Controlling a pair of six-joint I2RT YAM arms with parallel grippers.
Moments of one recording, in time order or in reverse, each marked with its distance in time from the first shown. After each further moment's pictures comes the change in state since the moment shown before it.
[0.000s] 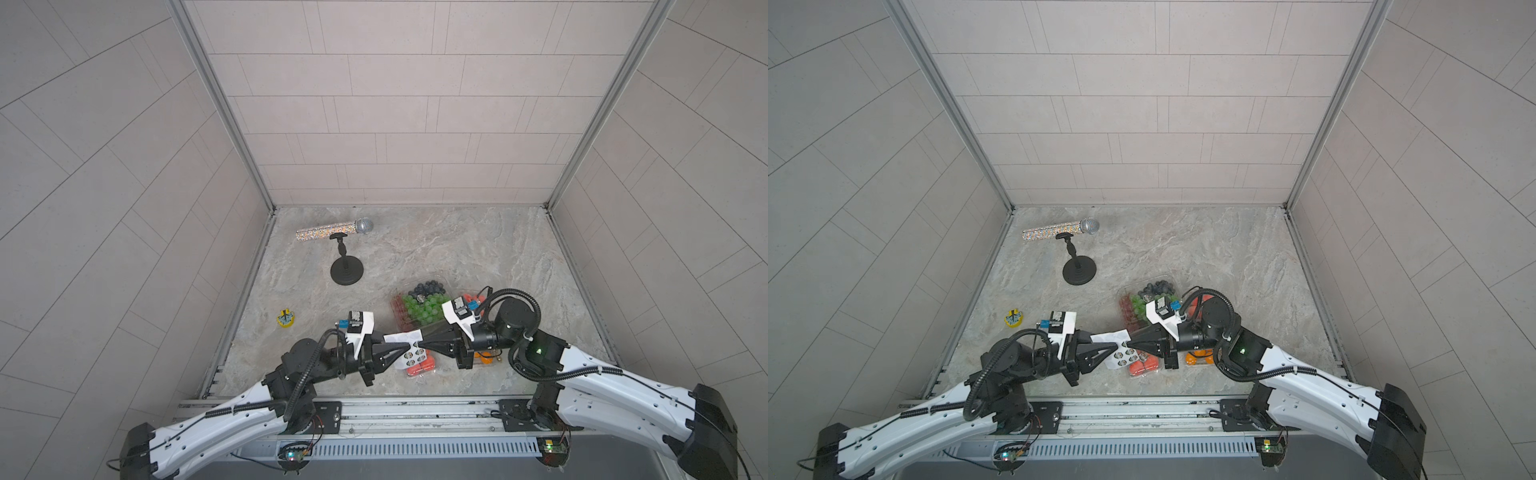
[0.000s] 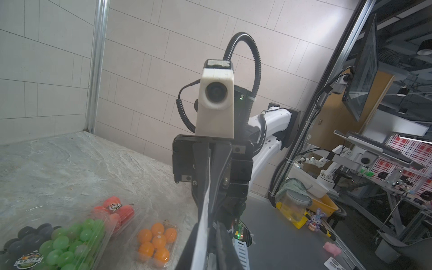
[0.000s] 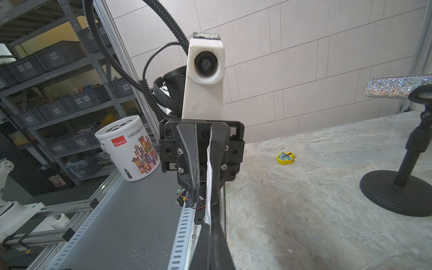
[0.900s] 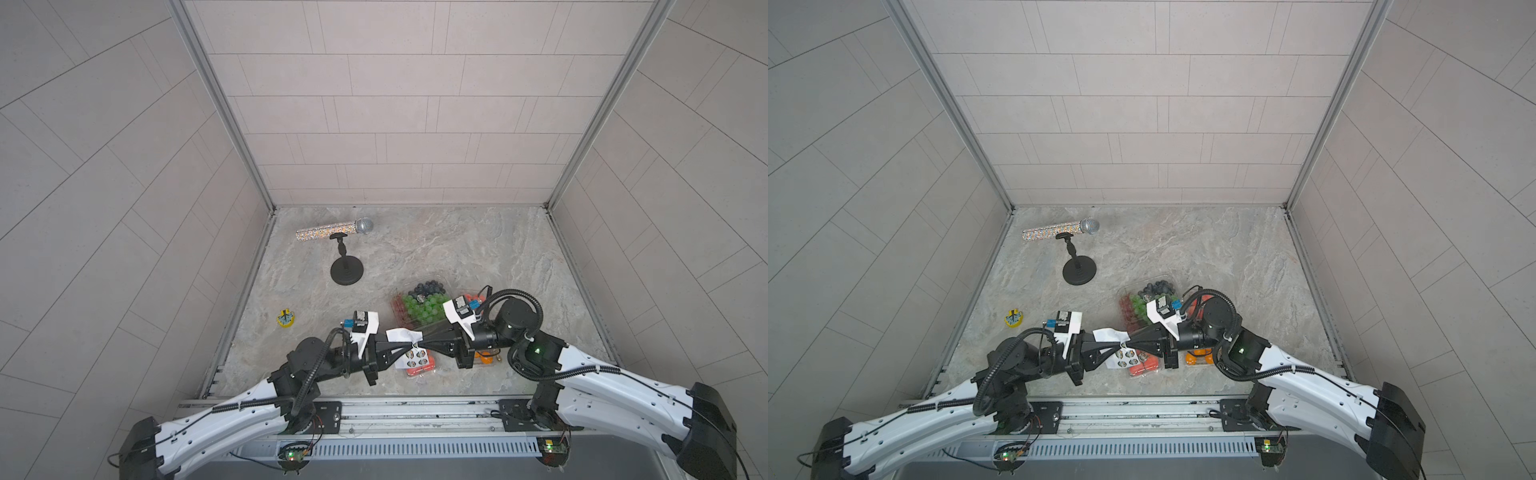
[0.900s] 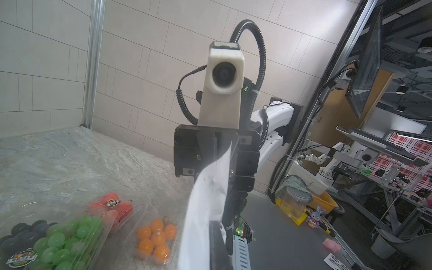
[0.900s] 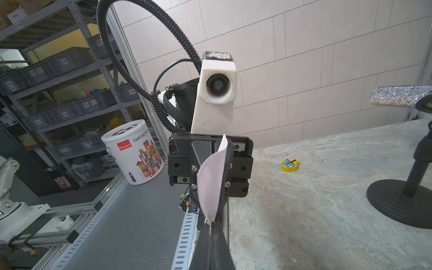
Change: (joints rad) left arm 0.000 0.065 -0.020 0.071 0.023 0.000; right arm -0.001 0.016 -0.006 0.059 -0.026 0.023
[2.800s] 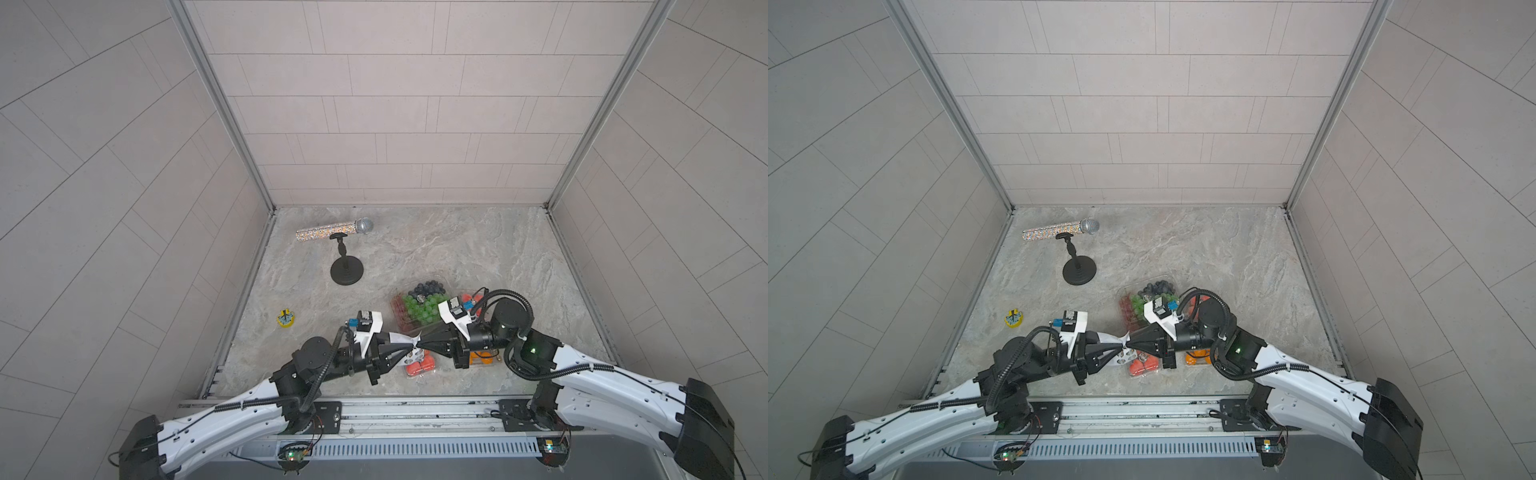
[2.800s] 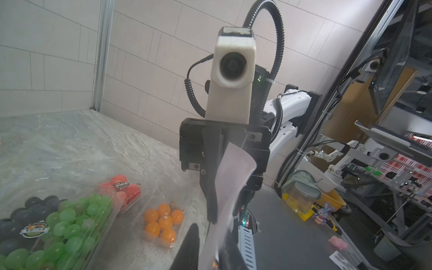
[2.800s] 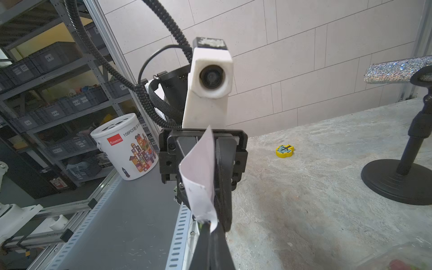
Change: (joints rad) left arm 0.000 0.006 -0.013 -0.049 -0.035 -0.004; right arm -0.004 0.028 -0.024 -0.010 0.033 -0.010
